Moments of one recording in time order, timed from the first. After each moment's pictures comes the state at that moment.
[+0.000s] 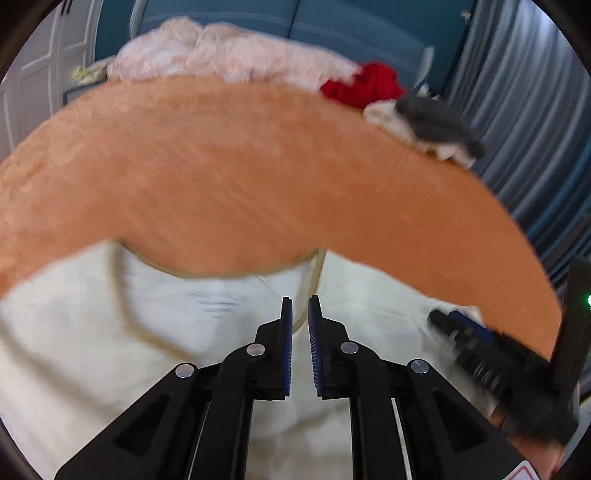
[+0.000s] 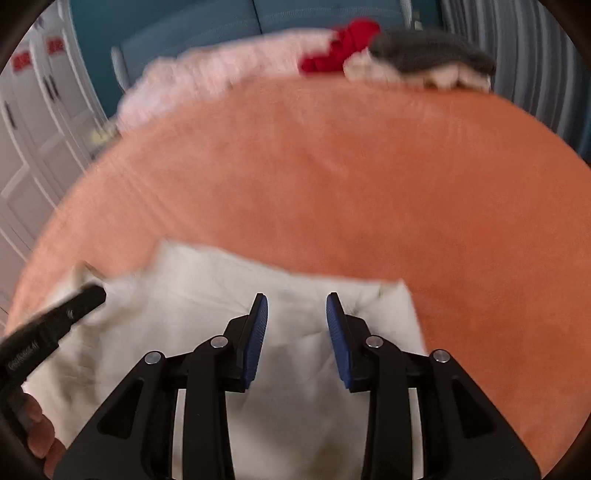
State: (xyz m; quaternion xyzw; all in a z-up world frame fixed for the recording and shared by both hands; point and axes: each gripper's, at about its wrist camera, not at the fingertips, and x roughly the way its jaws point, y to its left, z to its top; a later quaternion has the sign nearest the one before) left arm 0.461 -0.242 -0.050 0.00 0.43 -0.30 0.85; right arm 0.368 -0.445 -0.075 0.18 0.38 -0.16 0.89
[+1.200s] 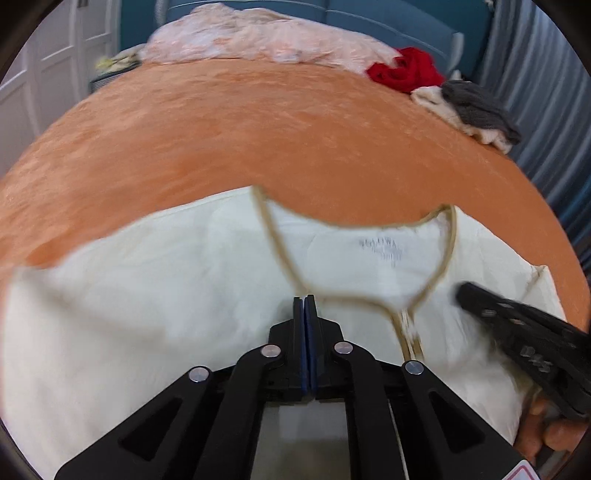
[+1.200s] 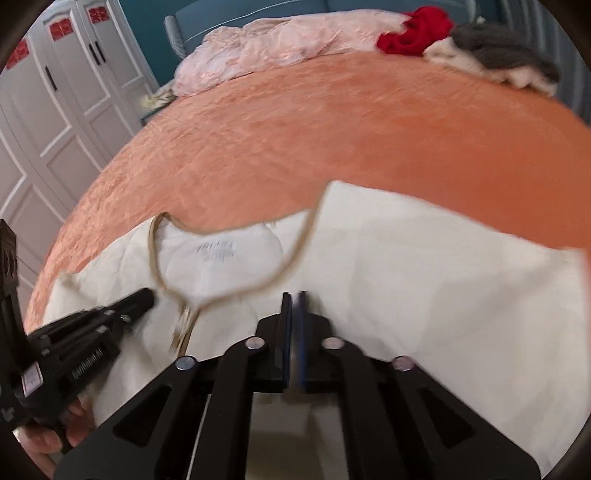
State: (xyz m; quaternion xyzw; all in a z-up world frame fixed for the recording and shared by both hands) left arm 0.477 -0.156 -0.090 0.03 0.47 -0.23 0.85; right arm 0.402 -0.343 -0.092 0.17 0.43 -0.07 0.89
